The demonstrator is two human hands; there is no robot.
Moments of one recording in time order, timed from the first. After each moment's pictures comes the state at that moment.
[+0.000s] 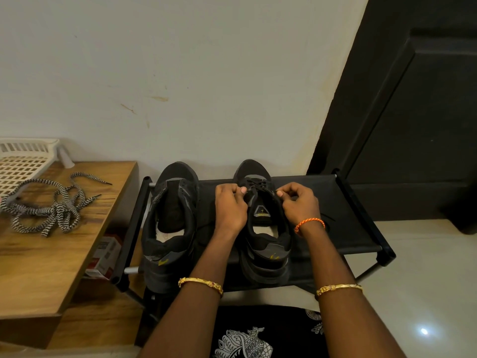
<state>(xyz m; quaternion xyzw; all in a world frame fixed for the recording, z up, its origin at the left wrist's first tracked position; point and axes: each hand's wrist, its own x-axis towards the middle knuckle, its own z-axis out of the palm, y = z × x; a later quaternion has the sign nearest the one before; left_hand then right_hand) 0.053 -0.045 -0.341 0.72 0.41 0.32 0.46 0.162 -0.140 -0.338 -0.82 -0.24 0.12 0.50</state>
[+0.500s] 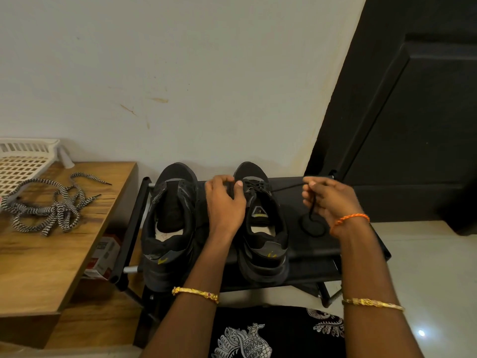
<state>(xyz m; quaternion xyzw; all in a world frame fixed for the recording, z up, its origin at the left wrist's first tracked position) 0.039 -0.057 -0.320 0.68 0.40 0.40 0.47 0.168 -0.184 -0.278 -0.67 -0.08 0.27 0.69</state>
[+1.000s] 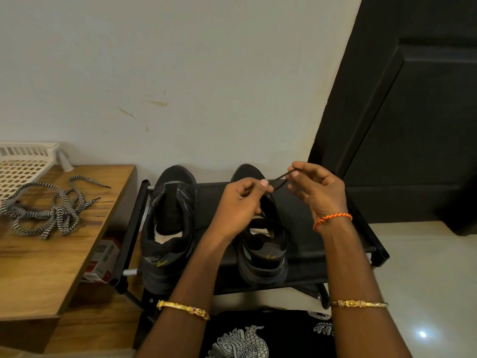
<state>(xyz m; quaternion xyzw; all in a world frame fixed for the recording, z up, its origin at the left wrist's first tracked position) 0.028 -0.077 -0.283 0.70 0.21 0.29 0.62 0.144 -0.175 -0.262 -0.59 -0.17 0.22 0.76</state>
